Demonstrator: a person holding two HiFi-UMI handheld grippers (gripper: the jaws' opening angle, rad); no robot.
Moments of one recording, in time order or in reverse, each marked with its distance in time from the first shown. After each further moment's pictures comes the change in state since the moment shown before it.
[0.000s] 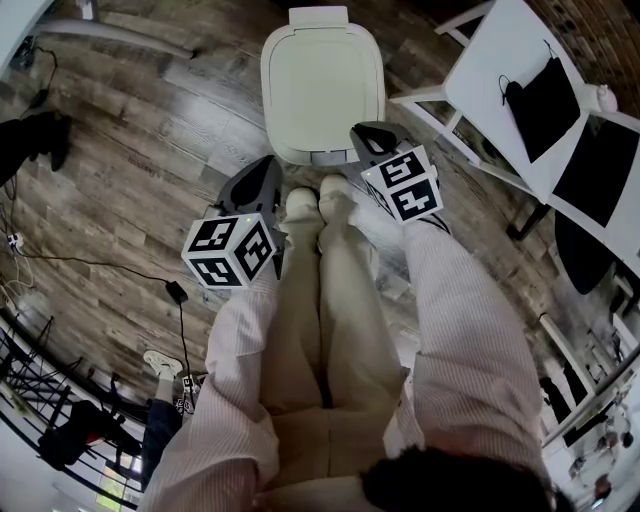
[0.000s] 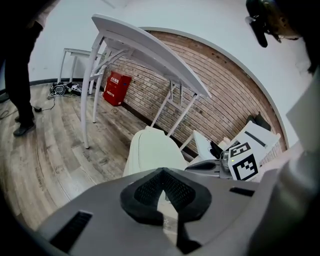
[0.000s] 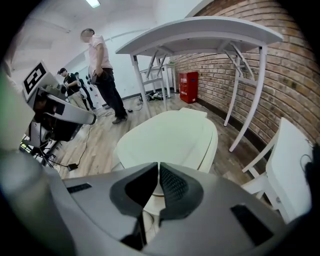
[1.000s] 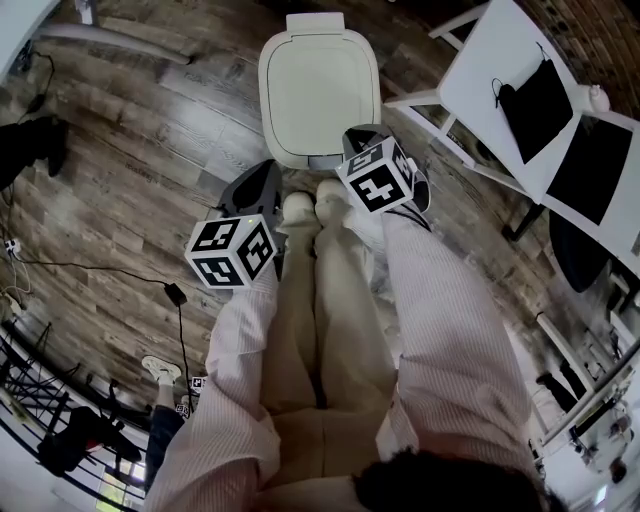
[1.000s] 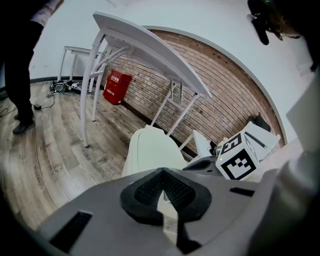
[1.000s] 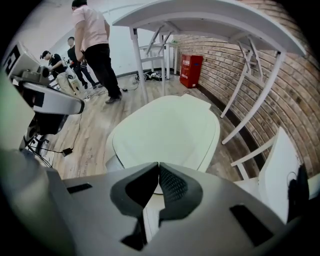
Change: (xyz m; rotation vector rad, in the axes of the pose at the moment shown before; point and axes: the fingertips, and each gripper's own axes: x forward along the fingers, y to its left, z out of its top) left arm 0.004 0.000 -0.002 -0.013 0.012 -0.006; right arm 0.010 0.004 -0.003 -0.071 0.261 -0.082
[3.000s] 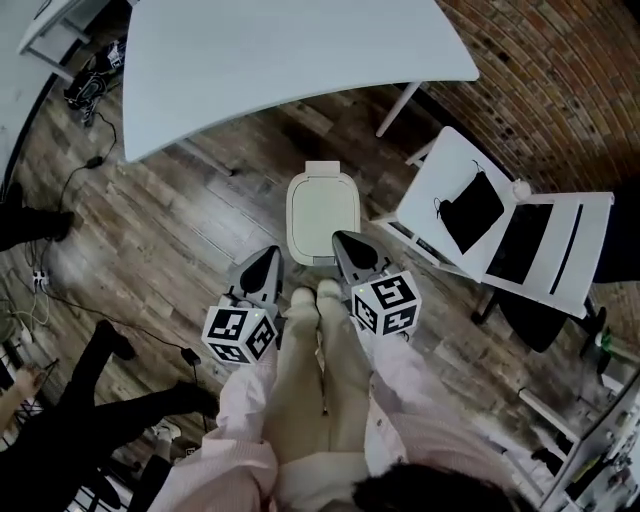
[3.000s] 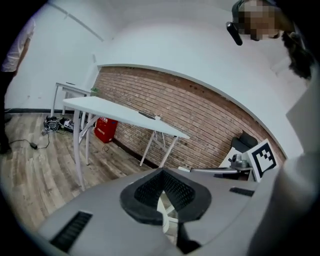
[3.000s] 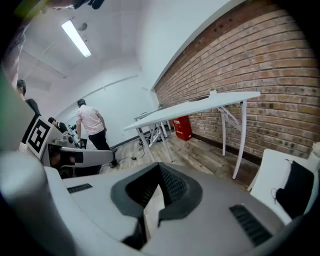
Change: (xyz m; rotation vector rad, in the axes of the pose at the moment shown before) left arm -0.155 -0.107 0.181 0.129 -0.299 -0.048; right arm -0.269 0.017 0.161 0.317 -0.662 0.088
